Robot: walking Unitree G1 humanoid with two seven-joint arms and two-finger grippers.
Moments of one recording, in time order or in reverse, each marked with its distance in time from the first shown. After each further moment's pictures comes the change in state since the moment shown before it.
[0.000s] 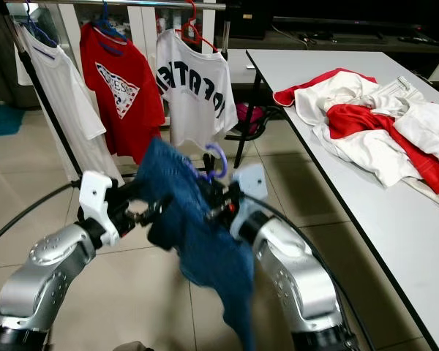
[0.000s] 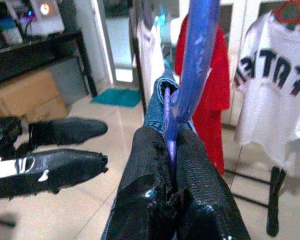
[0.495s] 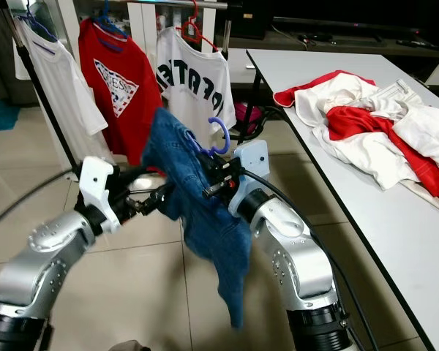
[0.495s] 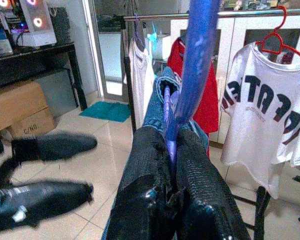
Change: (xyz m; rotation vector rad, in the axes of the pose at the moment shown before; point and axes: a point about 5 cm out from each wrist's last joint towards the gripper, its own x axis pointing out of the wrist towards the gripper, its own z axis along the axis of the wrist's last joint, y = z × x) left arm 0.005 -0.003 0.024 0.170 -0.031 -0.059; right arm 0.011 -0.006 0.021 -0.038 -0.056 -0.022
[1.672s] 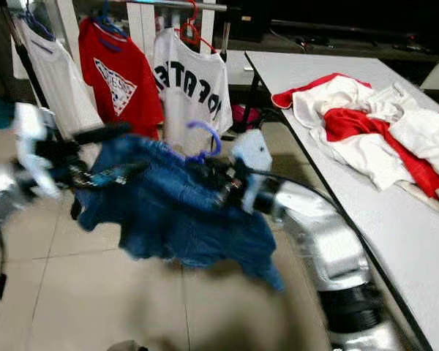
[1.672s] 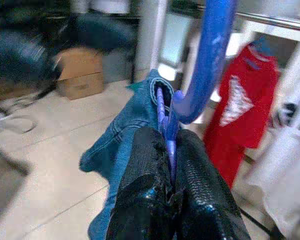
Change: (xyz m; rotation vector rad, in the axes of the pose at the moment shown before) left arm -0.022 0.029 0.063 0.155 -0.105 -0.378; right arm -0.001 -0.003 0.022 -0.165 0.070 0.284
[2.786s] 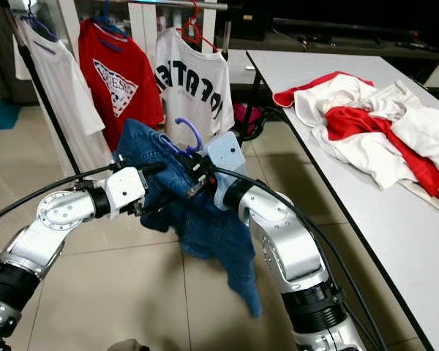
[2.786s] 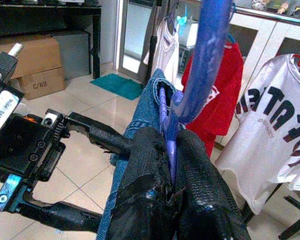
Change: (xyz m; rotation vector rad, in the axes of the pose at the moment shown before) left arm 0.039 0.003 -0.077 0.502 0.315 0.039; right arm 0.027 0.010 -0.011 -0.018 0.027 -0.160
